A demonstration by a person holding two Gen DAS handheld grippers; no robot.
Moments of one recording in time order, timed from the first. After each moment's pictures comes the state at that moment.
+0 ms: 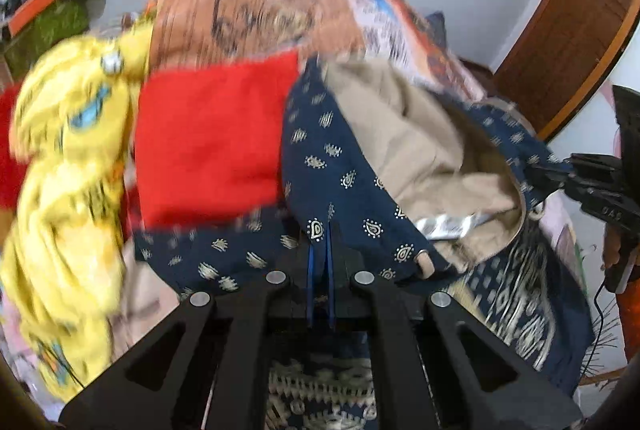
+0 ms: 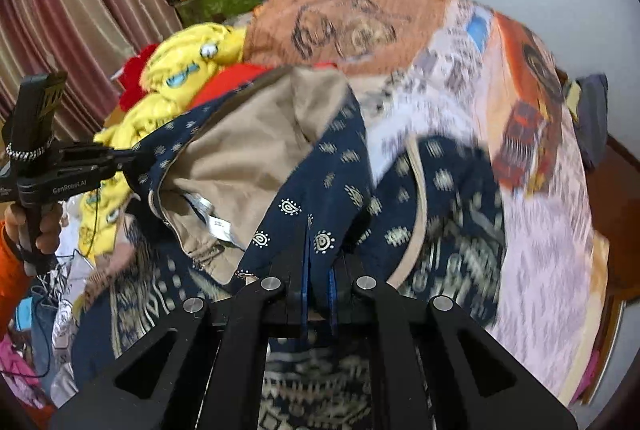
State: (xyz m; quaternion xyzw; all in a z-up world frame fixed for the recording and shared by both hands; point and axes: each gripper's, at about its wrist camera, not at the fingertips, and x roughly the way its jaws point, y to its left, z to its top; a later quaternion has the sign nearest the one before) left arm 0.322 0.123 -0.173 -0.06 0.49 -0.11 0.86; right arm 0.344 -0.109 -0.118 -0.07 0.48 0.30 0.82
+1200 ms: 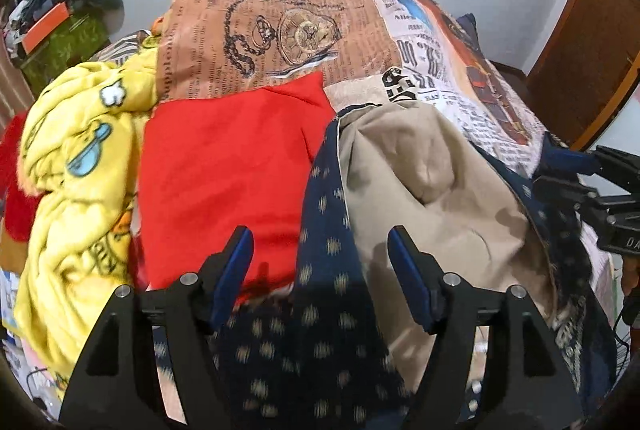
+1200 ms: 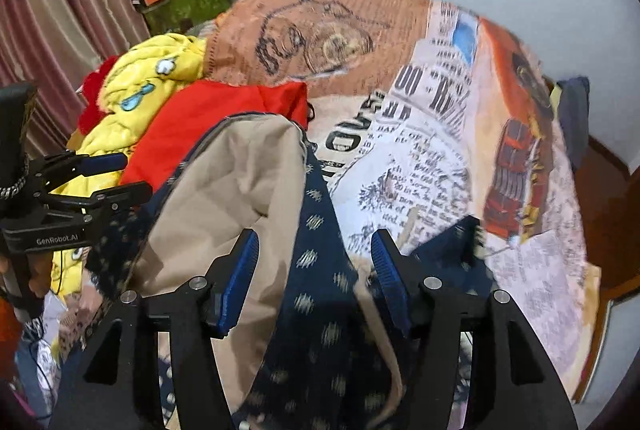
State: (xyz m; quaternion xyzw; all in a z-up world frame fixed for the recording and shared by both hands) left arm 0.402 0.106 -0.179 -0.03 0.48 -0.05 0.87; right arm 0.406 -0.078 -0.130 -0.08 0.48 0.25 0.84
